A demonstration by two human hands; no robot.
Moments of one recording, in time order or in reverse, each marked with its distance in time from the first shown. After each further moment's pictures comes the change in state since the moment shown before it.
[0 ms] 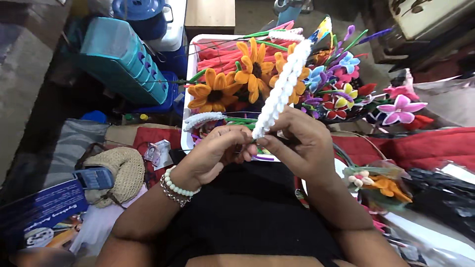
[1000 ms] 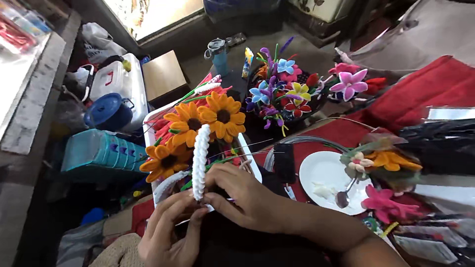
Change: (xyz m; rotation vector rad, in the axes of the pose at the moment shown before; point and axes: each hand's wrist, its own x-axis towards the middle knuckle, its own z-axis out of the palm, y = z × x) left_hand 0.004 -0.033 0.027 1.231 0.323 0.790; right_hand -0.031 0.007 -0.017 0.018 0.104 0.064
